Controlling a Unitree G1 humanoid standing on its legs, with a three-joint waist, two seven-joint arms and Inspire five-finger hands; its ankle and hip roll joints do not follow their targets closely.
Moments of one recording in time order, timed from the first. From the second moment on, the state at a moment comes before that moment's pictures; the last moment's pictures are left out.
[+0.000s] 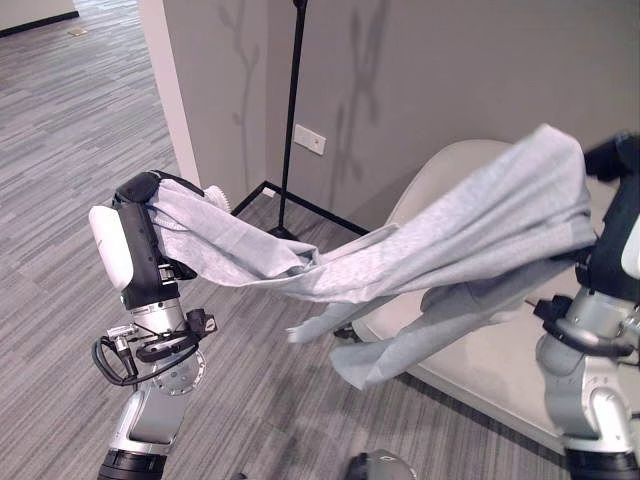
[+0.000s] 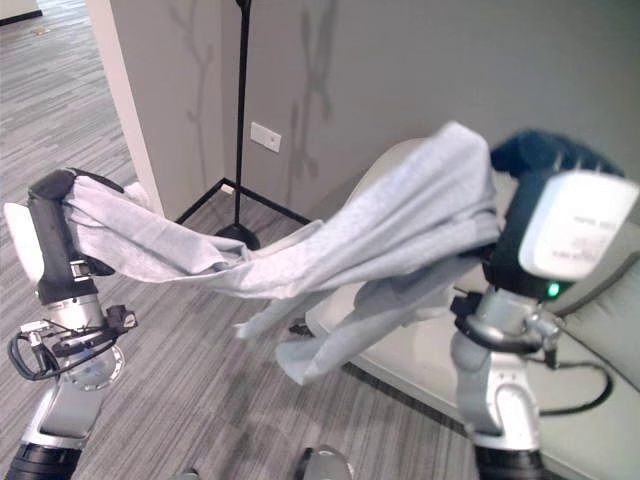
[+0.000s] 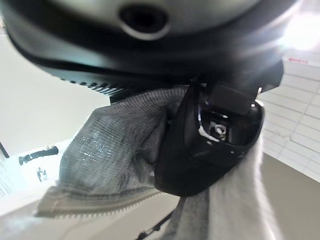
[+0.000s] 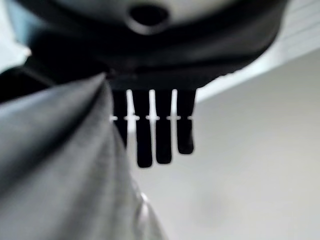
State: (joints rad) left arm -0.03 0.40 -0.05 -0.21 0.35 -0.21 0.70; right arm -0.13 -0.68 -0.10 -0.30 -0.85 -0.02 -0.78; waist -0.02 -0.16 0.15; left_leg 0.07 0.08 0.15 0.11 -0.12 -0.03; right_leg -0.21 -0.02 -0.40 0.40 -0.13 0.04
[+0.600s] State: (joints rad) left arm 0.00 0.37 -0.16 -0.19 0.27 -0.21 0.61; right arm -0.14 -0.70 0.01 -0.30 -0.80 -0.08 -0.71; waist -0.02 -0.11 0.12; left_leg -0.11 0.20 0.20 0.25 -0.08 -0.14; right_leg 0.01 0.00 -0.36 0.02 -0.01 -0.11
